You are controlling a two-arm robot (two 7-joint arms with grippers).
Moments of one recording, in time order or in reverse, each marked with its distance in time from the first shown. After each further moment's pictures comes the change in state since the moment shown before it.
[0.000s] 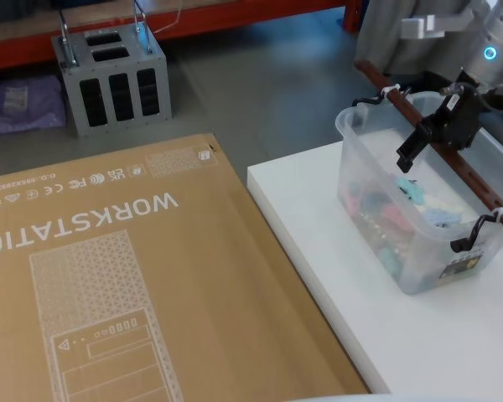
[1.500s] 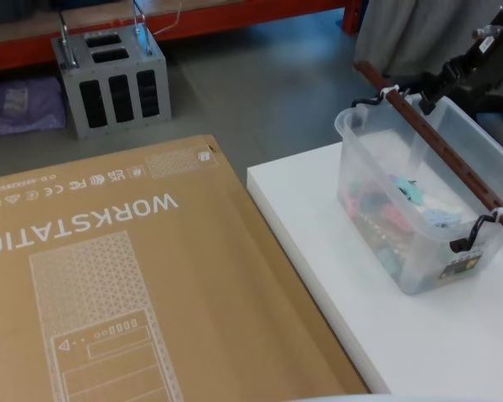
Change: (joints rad) left arm 0.000 0.000 0.000 0.000 0.000 0.000 0.000; right arm -0.017 0.129 0.144 -0.209 -0.051 0.106 -0.035
